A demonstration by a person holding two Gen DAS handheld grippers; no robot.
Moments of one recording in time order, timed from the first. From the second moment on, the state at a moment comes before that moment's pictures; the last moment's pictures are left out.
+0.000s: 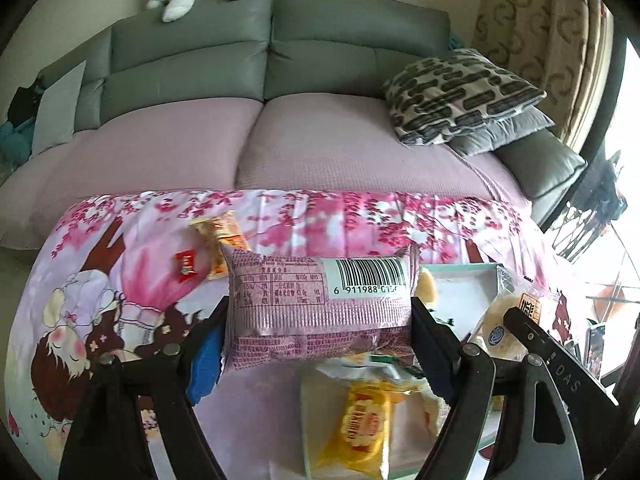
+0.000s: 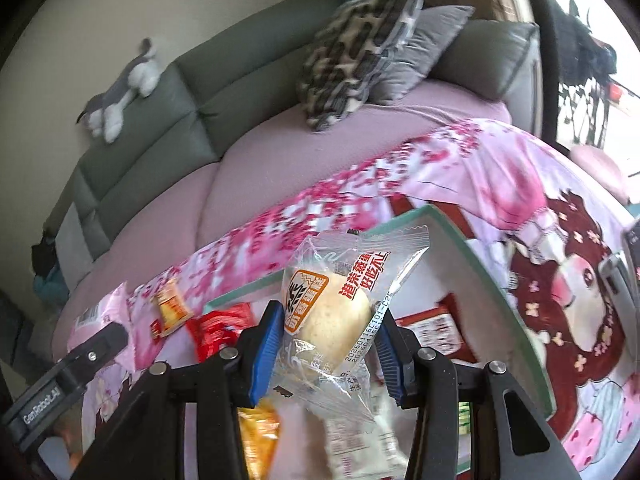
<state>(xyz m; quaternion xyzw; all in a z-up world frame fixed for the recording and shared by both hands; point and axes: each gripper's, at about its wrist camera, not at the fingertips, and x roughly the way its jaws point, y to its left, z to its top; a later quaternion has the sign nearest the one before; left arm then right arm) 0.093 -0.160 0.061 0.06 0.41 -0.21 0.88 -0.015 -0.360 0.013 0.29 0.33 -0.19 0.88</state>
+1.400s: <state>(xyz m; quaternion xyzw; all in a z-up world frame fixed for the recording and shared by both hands) 0.100 -0.239 0.001 0.13 0.46 -0.24 0.85 -0.008 -0.403 -0.025 0.30 0.37 -0.23 0.85</state>
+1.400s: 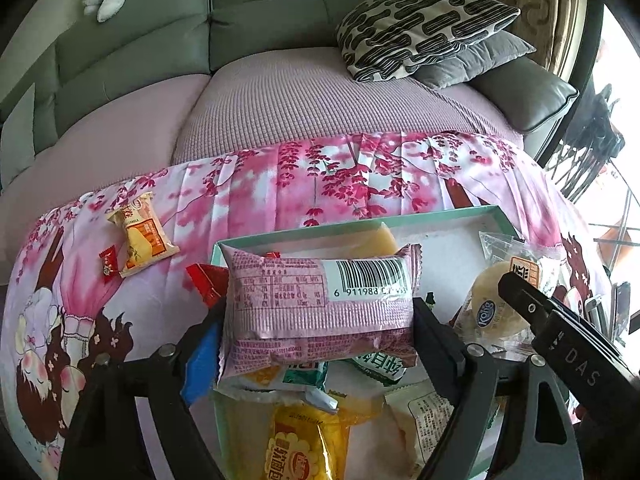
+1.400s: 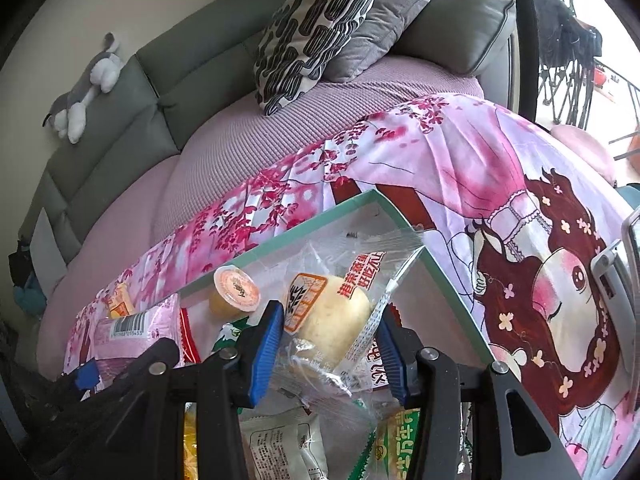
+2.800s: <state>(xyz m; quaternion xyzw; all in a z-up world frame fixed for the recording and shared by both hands) 0.197 0.003 0.028 -0.01 0.42 -0.03 0.91 0.061 -0.281 0.012 0.19 0.36 -0.15 0.90</state>
